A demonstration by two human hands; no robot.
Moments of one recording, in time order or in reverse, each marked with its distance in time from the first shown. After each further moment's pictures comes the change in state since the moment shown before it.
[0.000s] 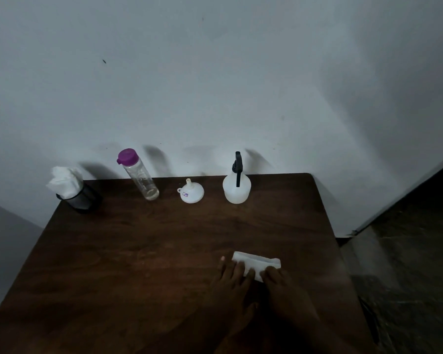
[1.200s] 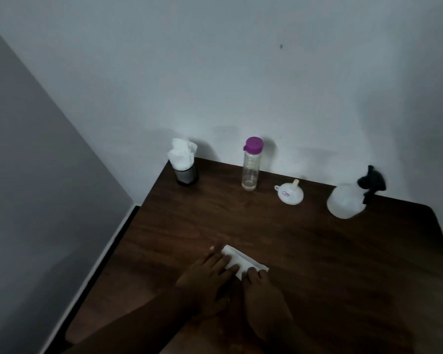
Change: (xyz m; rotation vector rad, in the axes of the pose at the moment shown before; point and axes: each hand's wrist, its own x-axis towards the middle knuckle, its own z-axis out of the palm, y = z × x) left_hand -0.178 -0.243 0.040 0.058 0.049 -0.085; right_hand 0.102 -0.280 0.020 -0.166 -0.125 -0.222
